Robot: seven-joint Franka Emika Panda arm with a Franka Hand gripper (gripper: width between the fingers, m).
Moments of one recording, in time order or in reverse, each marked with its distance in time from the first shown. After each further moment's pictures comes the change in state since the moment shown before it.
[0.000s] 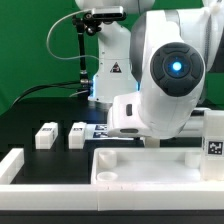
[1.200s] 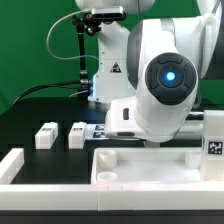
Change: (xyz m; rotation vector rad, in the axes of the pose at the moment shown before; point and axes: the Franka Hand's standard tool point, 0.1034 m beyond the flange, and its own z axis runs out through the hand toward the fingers) arm -0.005 0.005 0.019 0.001 -0.027 0.009
